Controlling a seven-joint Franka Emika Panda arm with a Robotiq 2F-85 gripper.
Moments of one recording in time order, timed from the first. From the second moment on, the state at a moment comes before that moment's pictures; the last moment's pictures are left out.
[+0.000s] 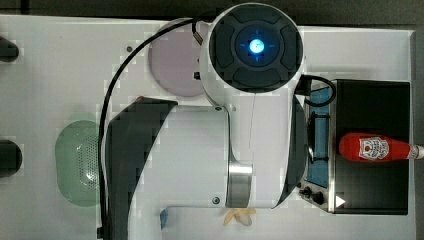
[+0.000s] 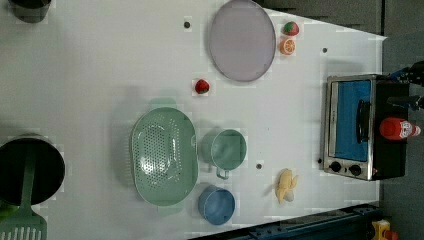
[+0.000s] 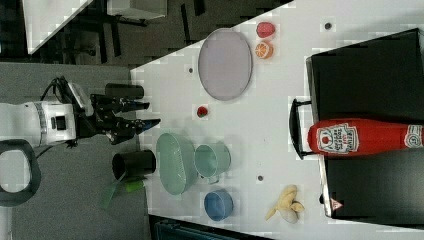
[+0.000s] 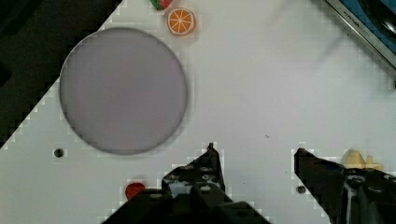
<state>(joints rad) -0.01 -0.01 -0.01 -1.76 -0.01 0.22 0.06</state>
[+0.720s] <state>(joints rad) -0.04 -0.51 -0.11 -2.02 0.00 0.06 0.04</state>
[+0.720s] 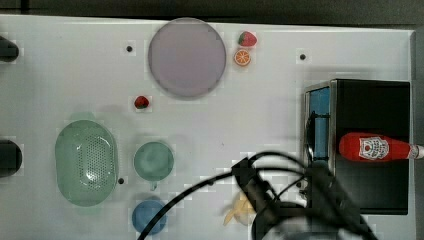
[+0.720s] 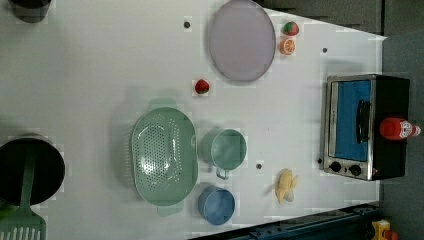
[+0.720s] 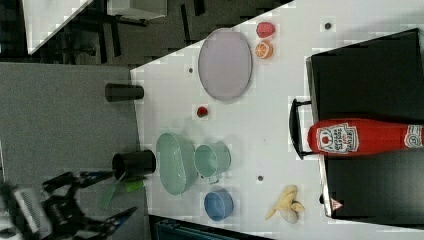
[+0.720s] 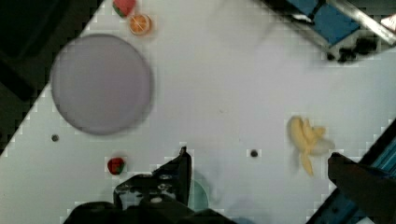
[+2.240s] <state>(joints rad) -0.12 0.13 -0.60 -2.08 0.01 0.71 0.02</state>
